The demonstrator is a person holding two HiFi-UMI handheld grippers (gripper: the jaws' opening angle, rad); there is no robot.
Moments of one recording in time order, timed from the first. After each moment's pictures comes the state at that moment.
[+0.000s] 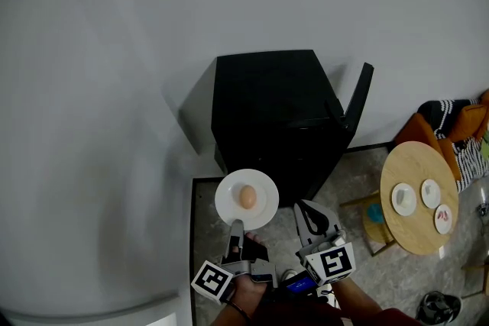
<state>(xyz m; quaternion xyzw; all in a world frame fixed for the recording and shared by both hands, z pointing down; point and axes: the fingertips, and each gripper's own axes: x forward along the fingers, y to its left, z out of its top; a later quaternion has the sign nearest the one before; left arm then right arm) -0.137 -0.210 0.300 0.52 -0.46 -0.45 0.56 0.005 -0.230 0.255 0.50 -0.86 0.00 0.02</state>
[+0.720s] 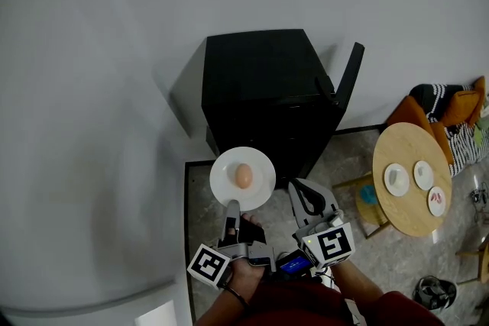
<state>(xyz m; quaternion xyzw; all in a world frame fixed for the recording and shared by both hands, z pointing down) -0.129 -0.197 0.294 0.53 -0.45 -0.46 0.55 0.006 -0.216 0.246 0.50 -0.87 -0.01 0.03</state>
